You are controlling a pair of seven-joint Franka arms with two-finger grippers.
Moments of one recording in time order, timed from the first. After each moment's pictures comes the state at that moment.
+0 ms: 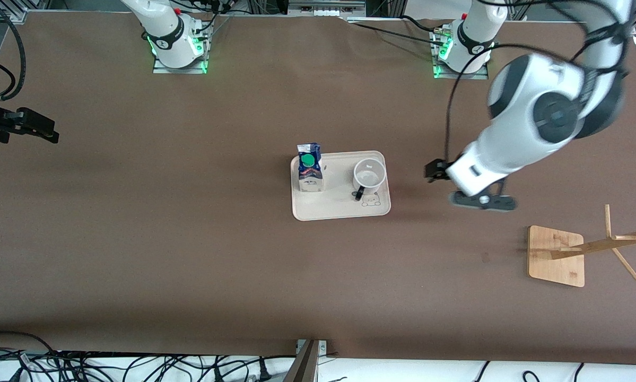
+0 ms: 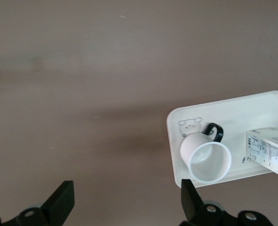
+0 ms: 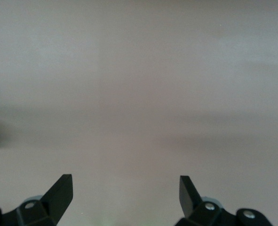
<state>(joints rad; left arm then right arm) -0.12 0.24 -0.15 -1.60 -0.06 1.79 -0.22 -0.06 0.14 0.05 -1.41 -0.04 1.48 -0.04</state>
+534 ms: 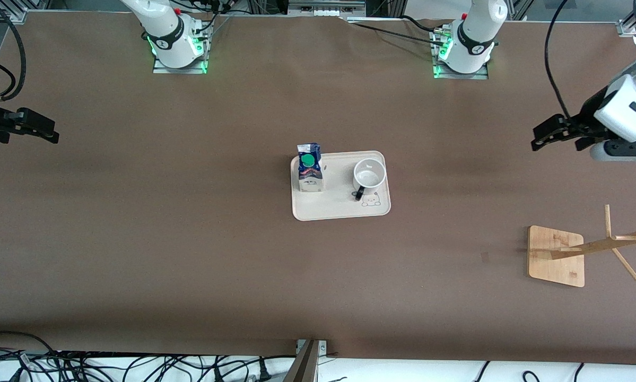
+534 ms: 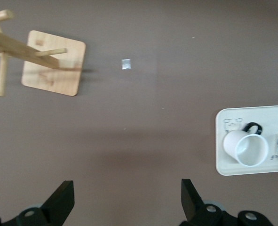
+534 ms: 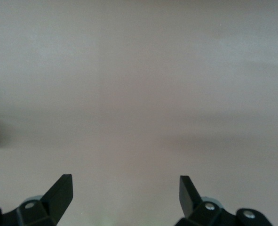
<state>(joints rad) 0.00 0.01 -0.03 -1.66 -0.03 1.67 -0.08 -0.06 0.14 0.05 -1.41 -0.04 1.48 -0.04</state>
